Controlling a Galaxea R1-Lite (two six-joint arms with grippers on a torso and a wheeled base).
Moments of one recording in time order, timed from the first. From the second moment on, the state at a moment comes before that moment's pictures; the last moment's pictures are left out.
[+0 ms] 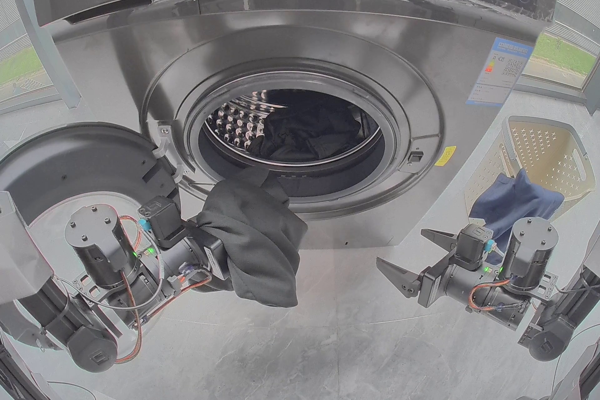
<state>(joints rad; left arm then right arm) -0.54 1.83 -0.33 -1.54 -0.05 -0.10 0.60 1.83 -0.26 -1.42 -0.01 0.05</state>
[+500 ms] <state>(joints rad) -0.60 1.90 -0.37 -1.54 0.00 -0.10 0.75 1.83 -0.18 -1.42 0.00 0.06</state>
